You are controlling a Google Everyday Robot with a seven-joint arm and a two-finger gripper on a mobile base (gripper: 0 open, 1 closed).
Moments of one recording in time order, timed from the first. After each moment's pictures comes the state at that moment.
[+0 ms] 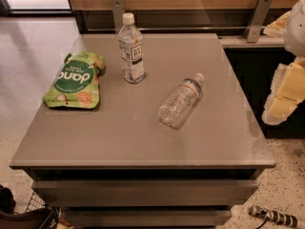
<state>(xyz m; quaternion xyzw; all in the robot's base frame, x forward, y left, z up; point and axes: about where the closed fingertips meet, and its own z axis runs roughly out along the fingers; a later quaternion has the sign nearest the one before) 0.438 -0.212 0.991 -0.60 0.78 -0.05 0.18</state>
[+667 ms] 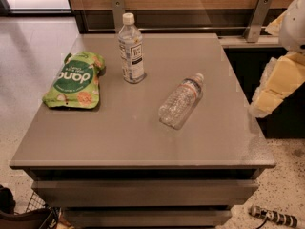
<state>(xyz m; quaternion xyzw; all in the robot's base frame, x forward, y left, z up) 0.448 -0.208 0.991 -0.55 0.81 -0.04 0.20</state>
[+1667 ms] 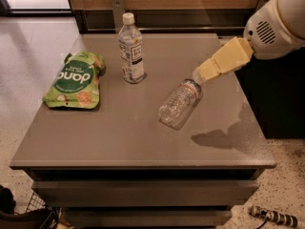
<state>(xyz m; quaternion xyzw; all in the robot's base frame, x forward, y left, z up) 0.500 -0.168 0.970 -0.27 0.92 0.09 0.27</state>
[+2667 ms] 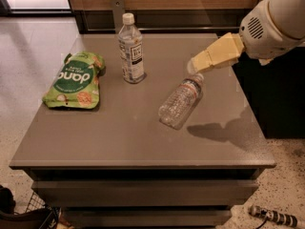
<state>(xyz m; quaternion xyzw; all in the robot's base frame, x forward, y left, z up) 0.509 -0.169 0.960 -0.16 0.95 0.11 0.24</state>
